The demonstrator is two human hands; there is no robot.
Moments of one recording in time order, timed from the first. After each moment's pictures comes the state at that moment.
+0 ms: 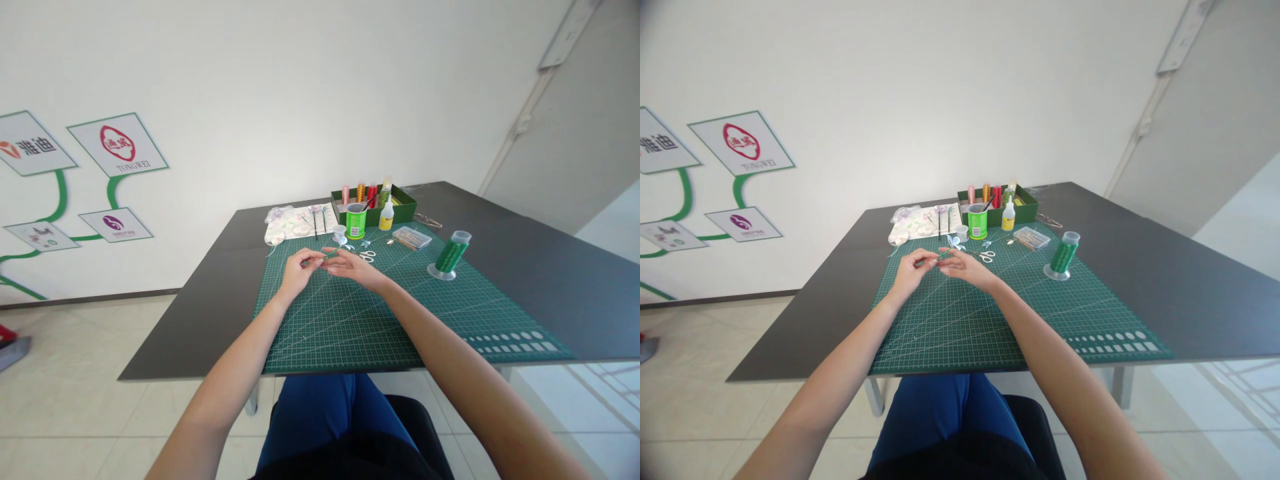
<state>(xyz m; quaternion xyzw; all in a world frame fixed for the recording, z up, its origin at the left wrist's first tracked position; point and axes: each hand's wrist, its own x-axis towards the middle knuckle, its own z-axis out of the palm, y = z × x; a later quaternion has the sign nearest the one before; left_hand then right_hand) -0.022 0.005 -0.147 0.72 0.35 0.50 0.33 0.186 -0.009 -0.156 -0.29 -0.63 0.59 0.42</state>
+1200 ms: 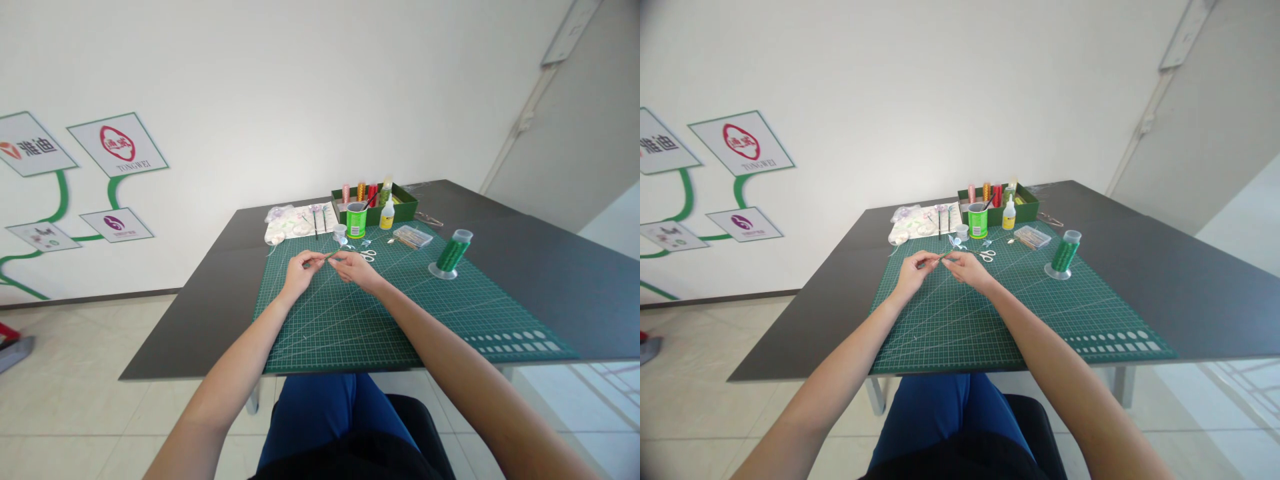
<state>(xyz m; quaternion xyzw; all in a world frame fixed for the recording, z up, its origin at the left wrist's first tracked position) -0.019 0.008 -0.156 0.72 0.34 0.51 0.34 0.172 -0.010 -0.159 -0.34 -0.61 0.55 0.45</state>
